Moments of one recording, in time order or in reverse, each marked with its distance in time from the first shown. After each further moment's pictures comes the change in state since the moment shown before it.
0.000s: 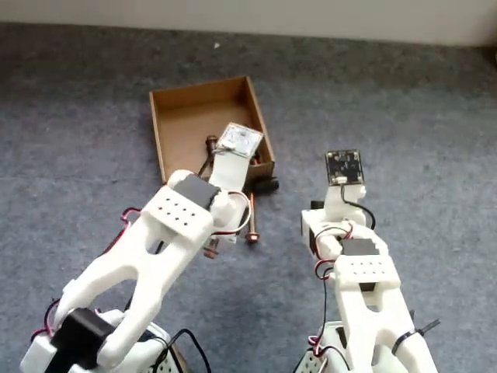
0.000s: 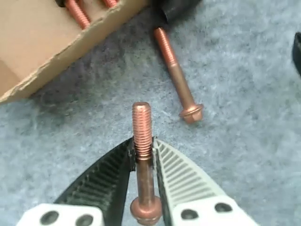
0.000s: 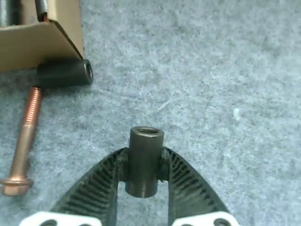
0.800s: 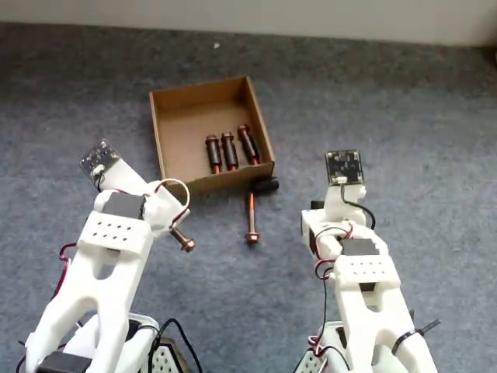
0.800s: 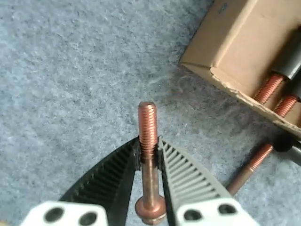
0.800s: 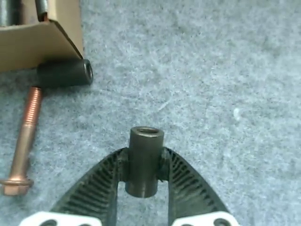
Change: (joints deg) left arm -22.0 -15.6 16.7 -5.5 44.5; right arm 0.0 0.0 0.0 0.0 0.0
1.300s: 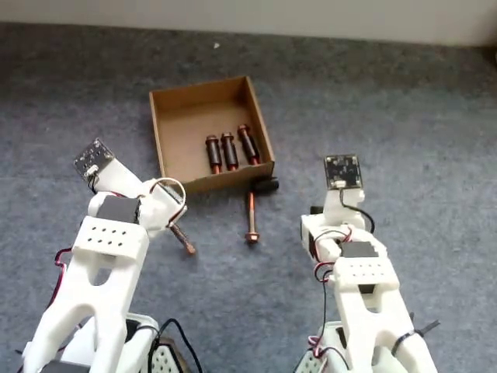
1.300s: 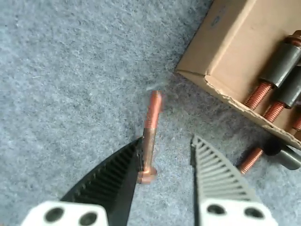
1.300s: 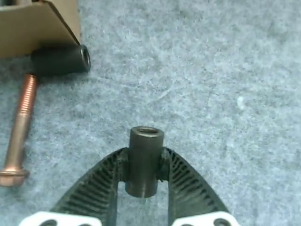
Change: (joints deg) left arm -1.1 -2.7 0.4 0.0 0.0; right arm 0.0 0.0 1.7 0.0 0.0
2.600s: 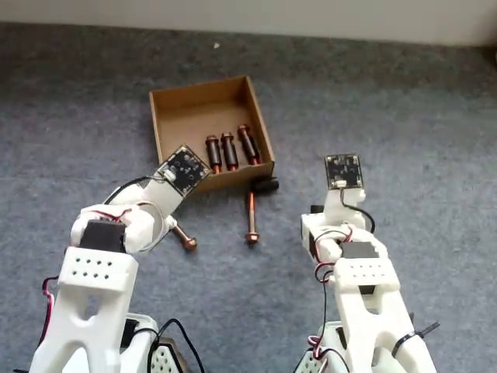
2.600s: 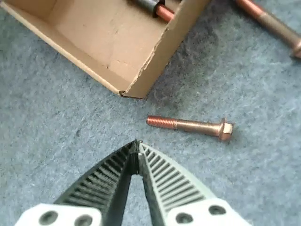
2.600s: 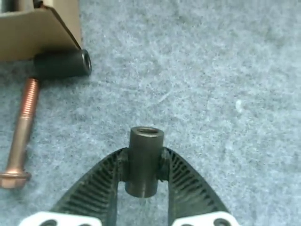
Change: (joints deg) left arm -2.0 -13.6 4.0 1.3 -94.9; right arm 0.0 -0.7 0.0 0.0 0.0
